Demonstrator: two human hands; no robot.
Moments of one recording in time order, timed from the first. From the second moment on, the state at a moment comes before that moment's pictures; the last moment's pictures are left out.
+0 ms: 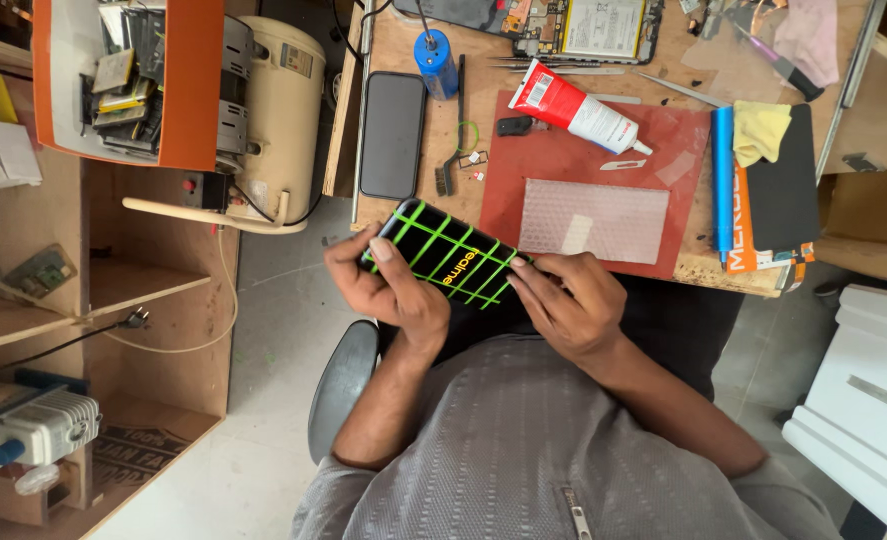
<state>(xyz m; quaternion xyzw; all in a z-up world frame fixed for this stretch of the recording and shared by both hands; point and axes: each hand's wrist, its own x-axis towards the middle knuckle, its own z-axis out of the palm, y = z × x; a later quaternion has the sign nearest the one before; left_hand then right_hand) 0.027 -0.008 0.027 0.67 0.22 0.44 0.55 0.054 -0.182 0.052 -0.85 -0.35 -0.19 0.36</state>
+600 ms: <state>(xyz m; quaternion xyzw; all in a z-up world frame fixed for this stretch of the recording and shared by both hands) 0.035 -0.001 0.028 0.65 0.24 0.43 0.59 0.055 -0.196 0.063 -0.86 -0.30 0.06 0.40</state>
